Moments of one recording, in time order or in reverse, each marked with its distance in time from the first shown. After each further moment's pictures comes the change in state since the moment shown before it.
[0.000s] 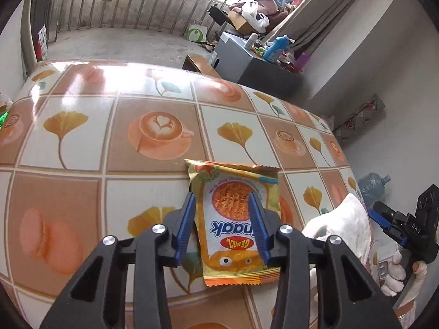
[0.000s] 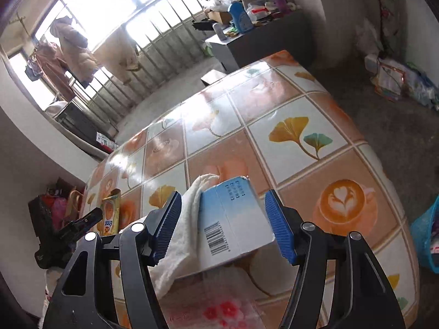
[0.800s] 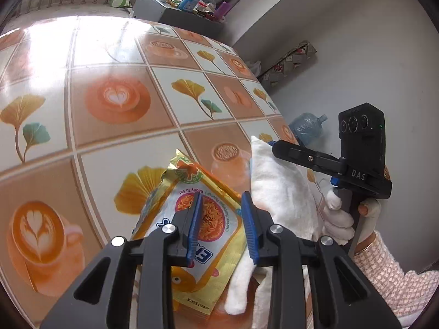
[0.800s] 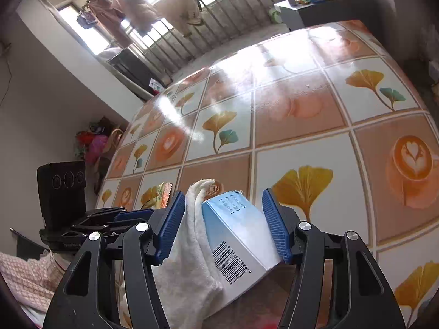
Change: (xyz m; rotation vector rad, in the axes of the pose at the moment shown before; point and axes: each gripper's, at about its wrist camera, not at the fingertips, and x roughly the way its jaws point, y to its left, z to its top) left arm -0.018 -0.083 -0.097 0.143 0.231 -0.348; right arm -0.014 0.028 -0.063 -0.214 0.190 0.293
